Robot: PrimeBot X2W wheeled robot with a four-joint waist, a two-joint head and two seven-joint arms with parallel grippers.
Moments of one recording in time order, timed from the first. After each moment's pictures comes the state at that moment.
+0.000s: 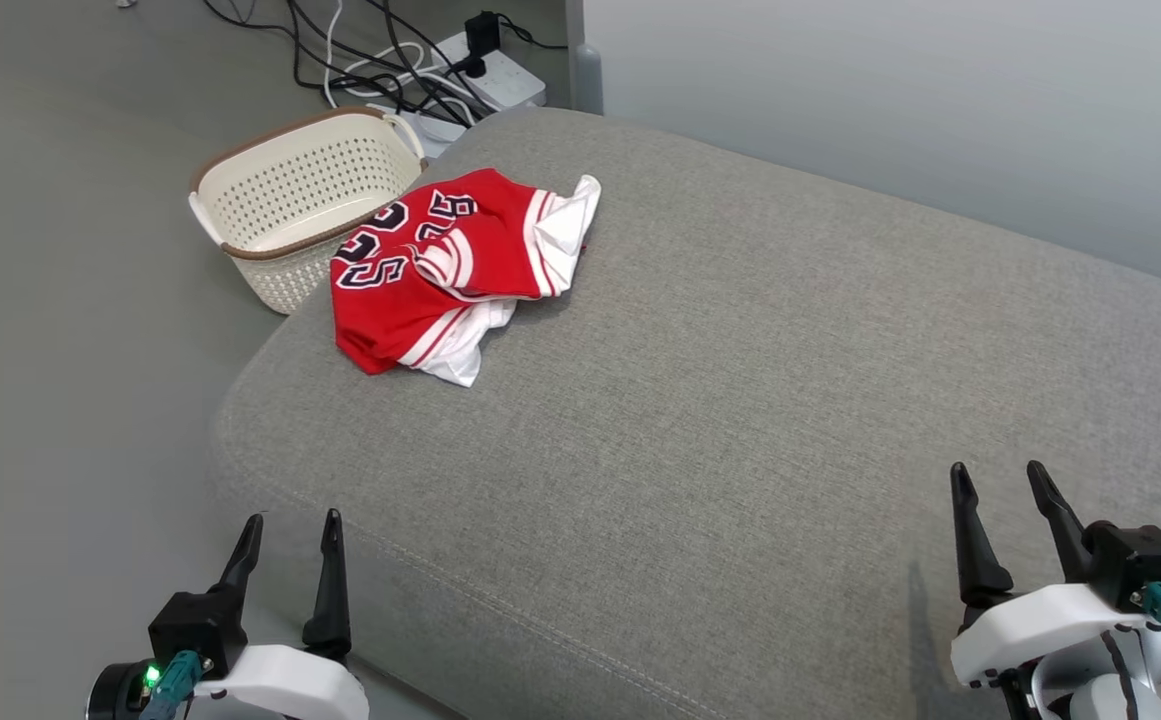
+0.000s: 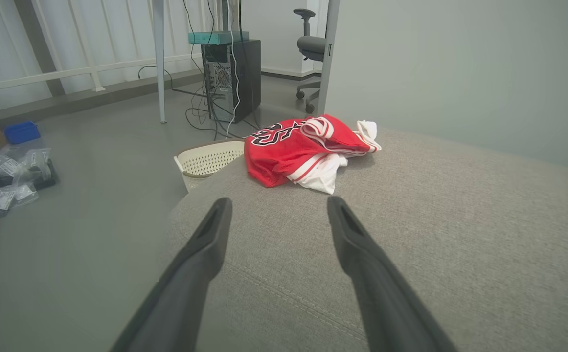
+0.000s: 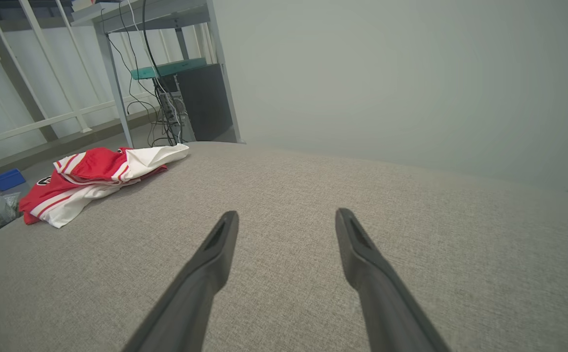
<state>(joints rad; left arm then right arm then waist) -0.06 0.04 -0.04 0.36 -0.19 0.03 -0.26 -0.17 -0.06 -0.02 0.43 0.16 0.13 -0.26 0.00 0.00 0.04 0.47</state>
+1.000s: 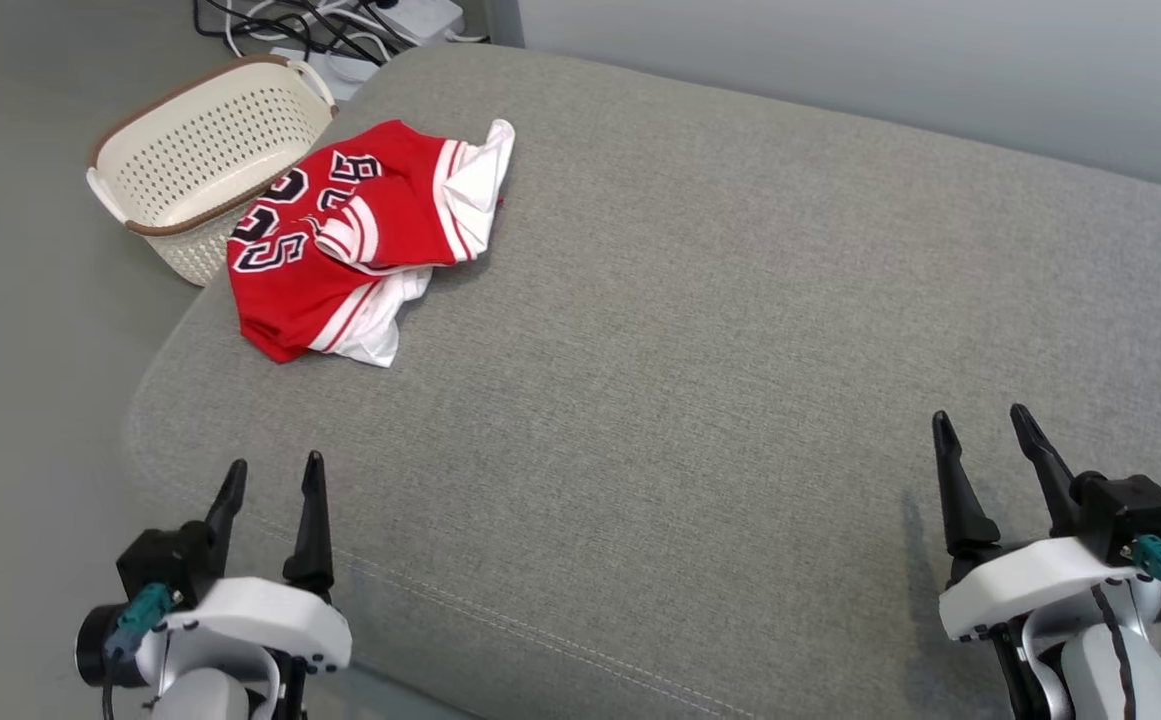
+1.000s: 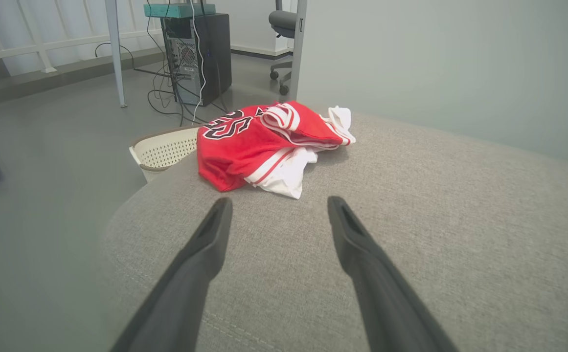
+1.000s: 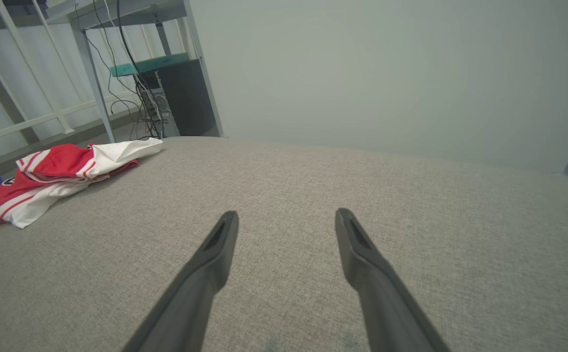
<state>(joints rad) -0.17 0.03 0.01 0.46 -0.22 -0.04 -0.26 -0.23 -0.08 0.04 0.41 0.17 0.13 -0.26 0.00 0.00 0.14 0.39</state>
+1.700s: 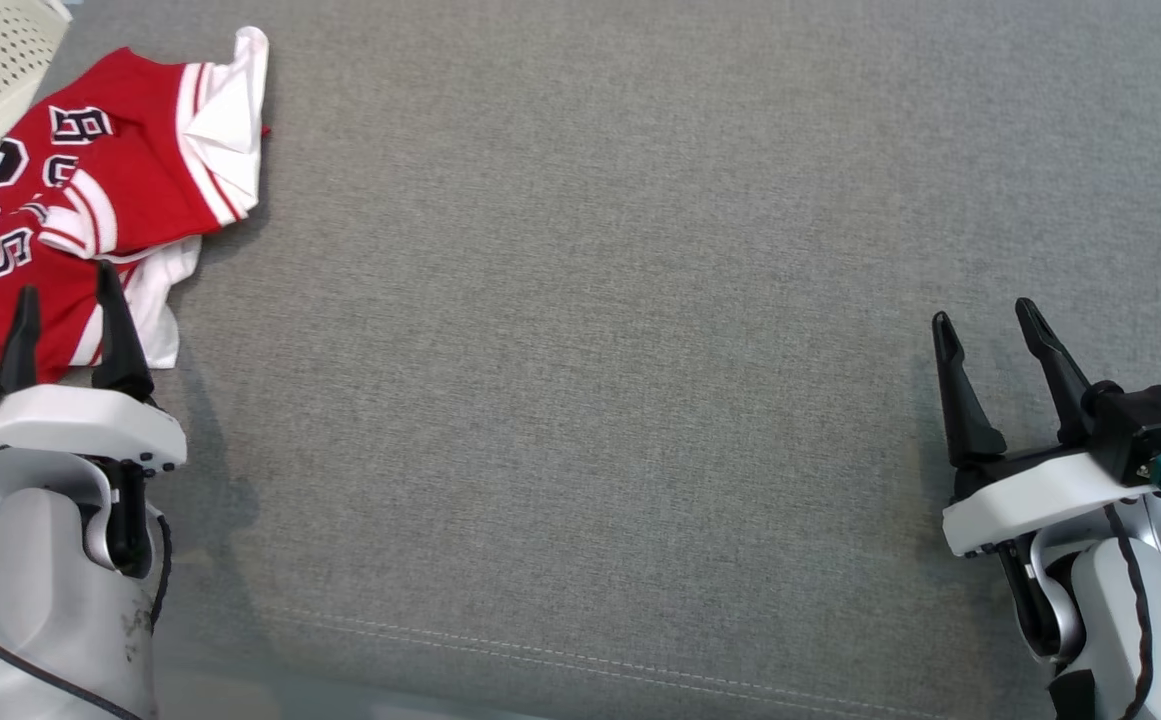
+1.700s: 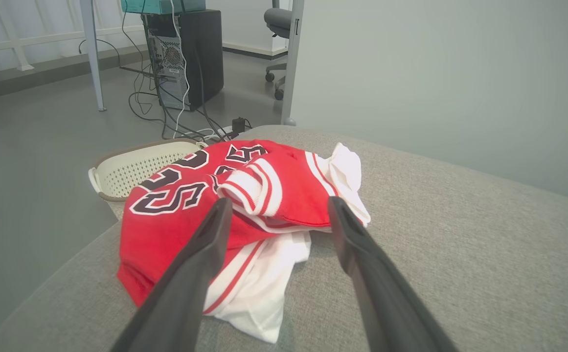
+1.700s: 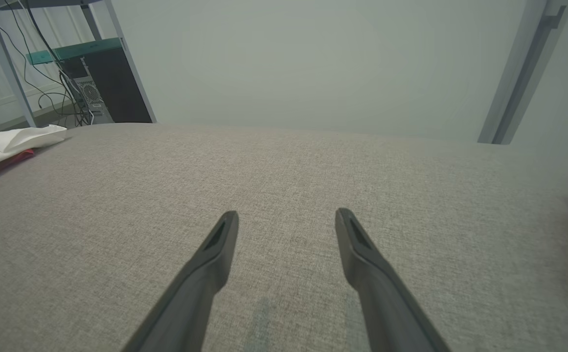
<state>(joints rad) -0.56 0.11 0.28 0.71 -0.21 -0.09 -0.26 -0.35 -0.13 0.10 0.37 0.18 0.13 -0.26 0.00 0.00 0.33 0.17</state>
